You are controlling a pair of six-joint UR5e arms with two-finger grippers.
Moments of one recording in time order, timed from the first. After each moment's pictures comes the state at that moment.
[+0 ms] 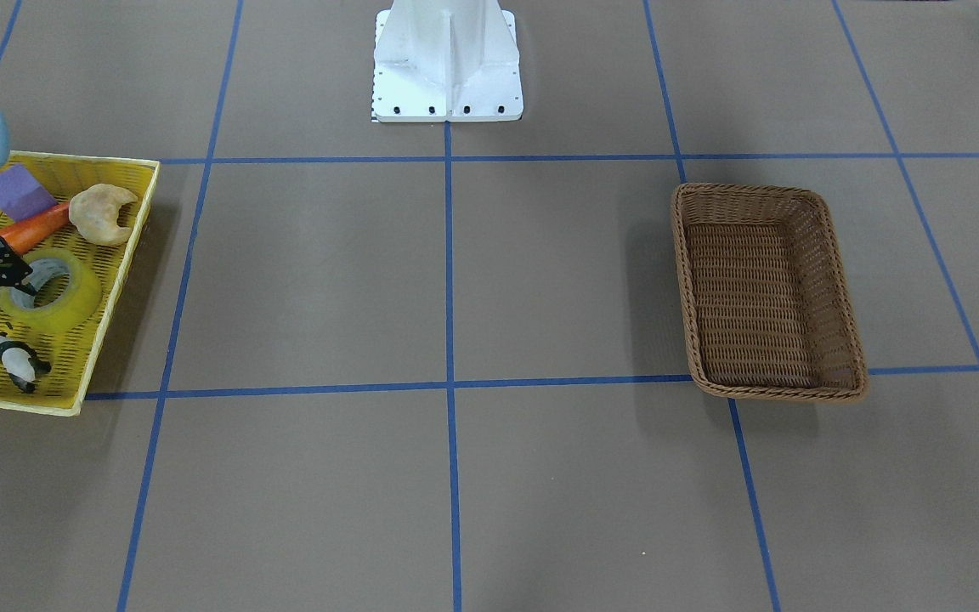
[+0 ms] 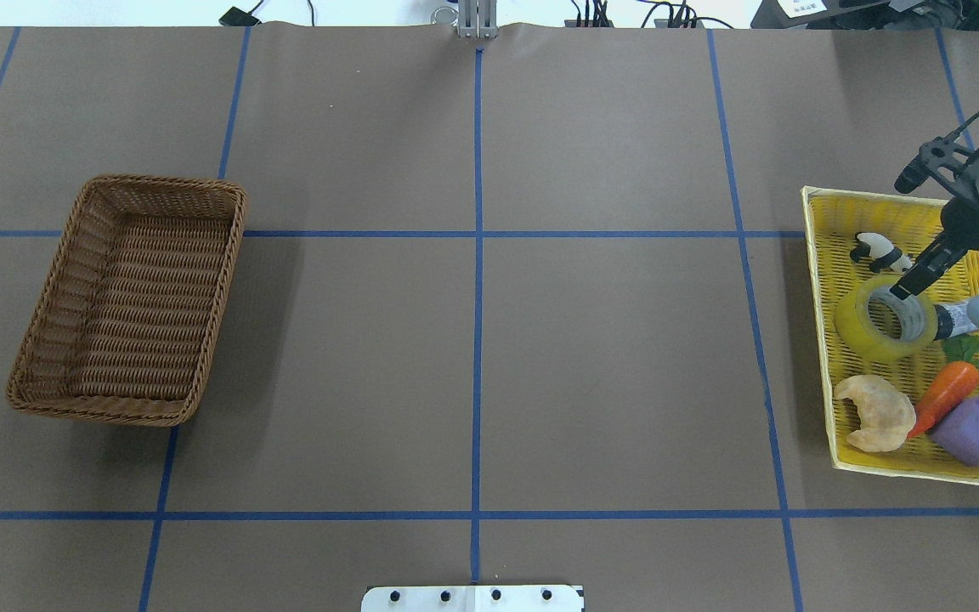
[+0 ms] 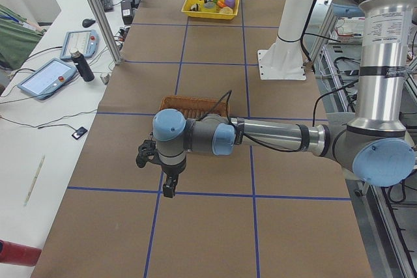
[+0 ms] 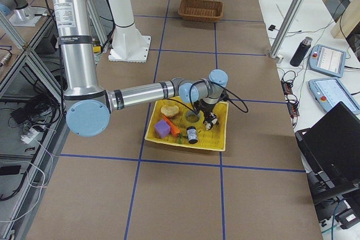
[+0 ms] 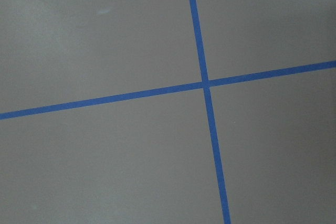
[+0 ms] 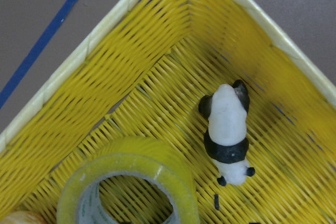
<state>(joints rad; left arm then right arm) -1.58 -1.57 -1.66 -1.57 -2.28 0.10 1.09 -1.46 1.60 -1.45 2.31 -0.18</state>
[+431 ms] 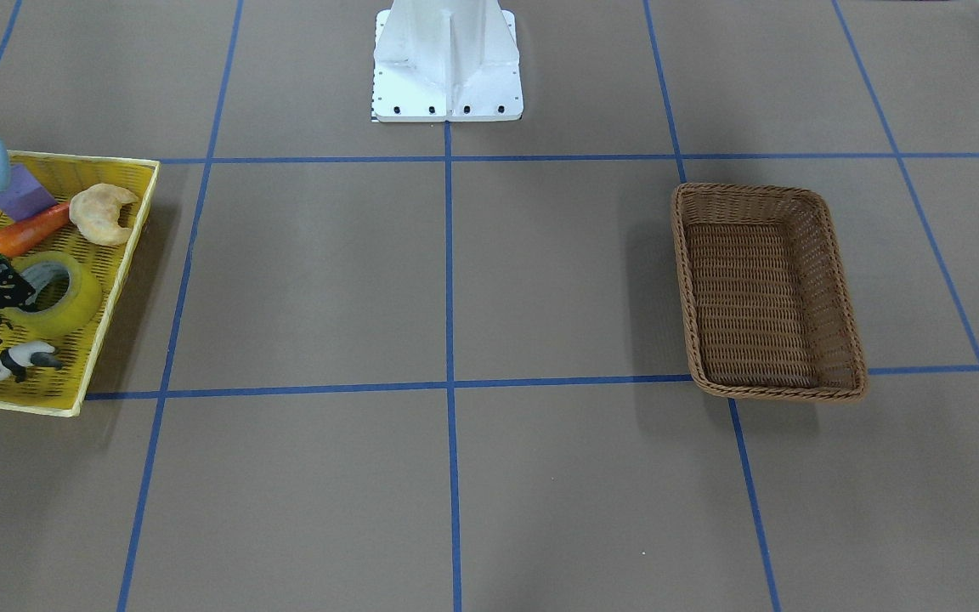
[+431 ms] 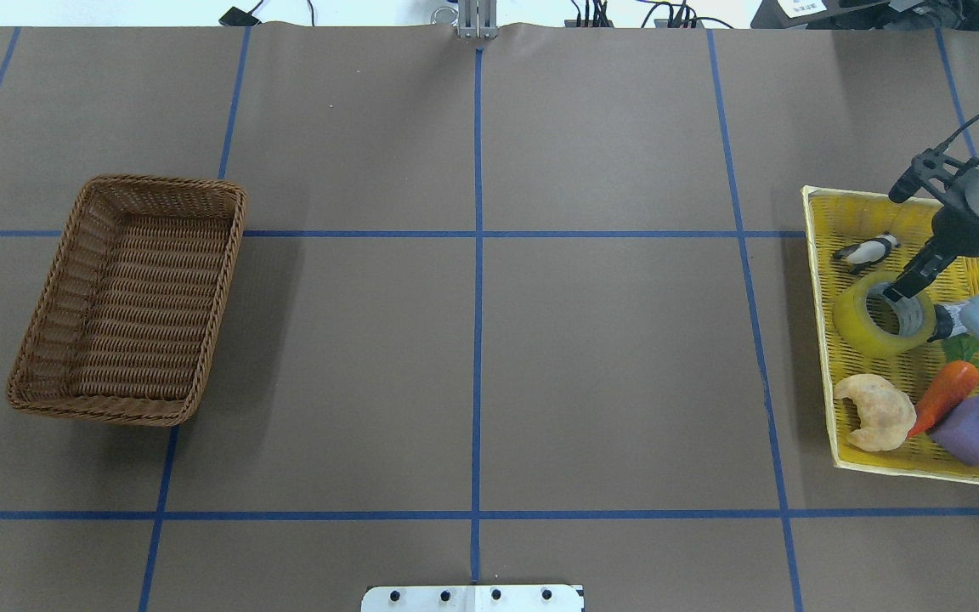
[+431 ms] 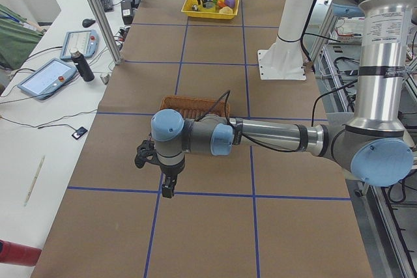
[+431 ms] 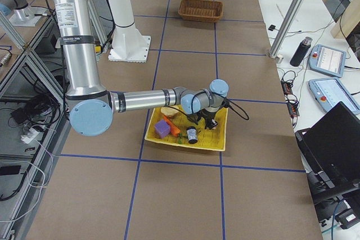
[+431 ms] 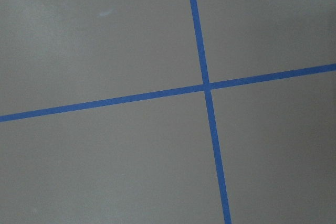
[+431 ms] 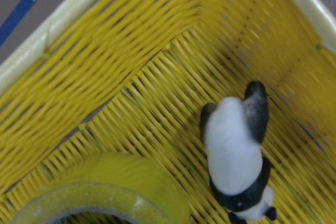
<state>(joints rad) -1.58 -1.57 -1.65 -1.57 -2.28 0.10 1.08 -1.45 1.49 -1.31 2.31 -0.18</state>
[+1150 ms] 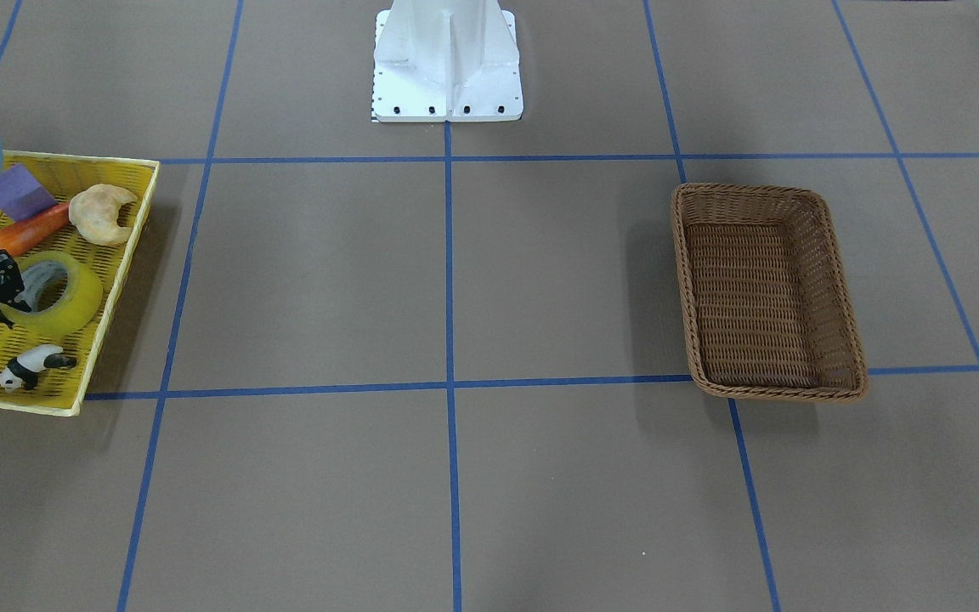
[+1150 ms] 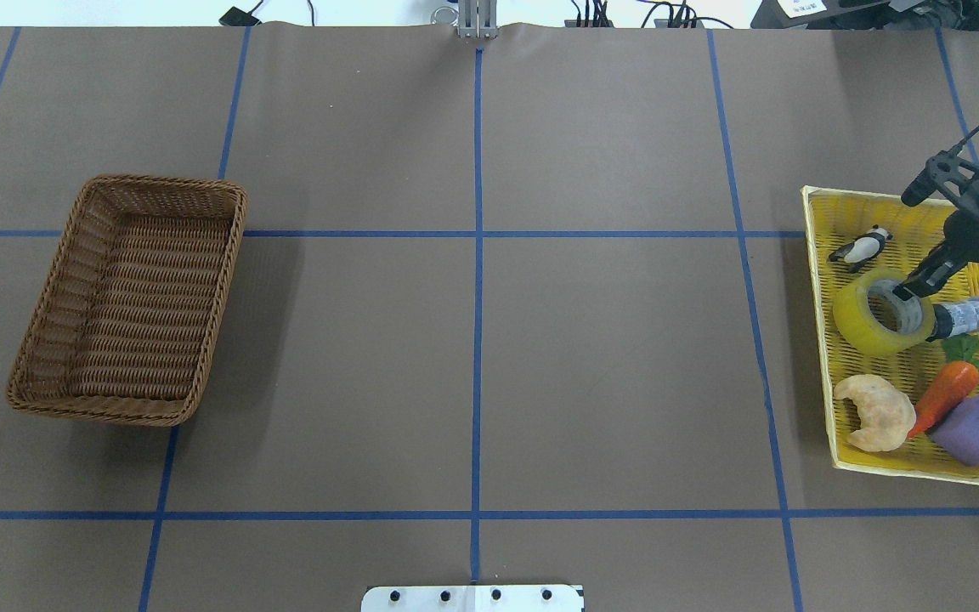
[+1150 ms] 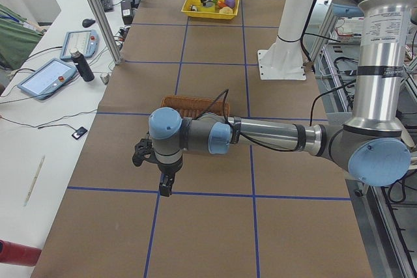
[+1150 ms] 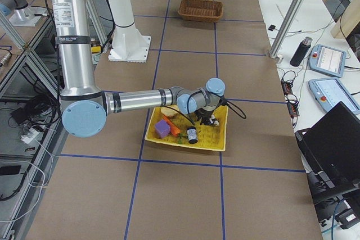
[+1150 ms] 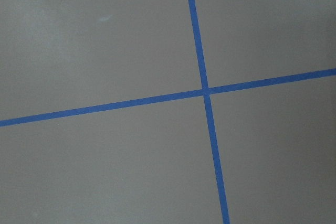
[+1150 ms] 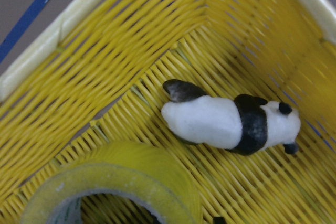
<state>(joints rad) -1.58 -1.59 -1.65 -1.57 -2.28 0.10 1.09 -1.50 1.57 -1.30 2.34 -0.17</state>
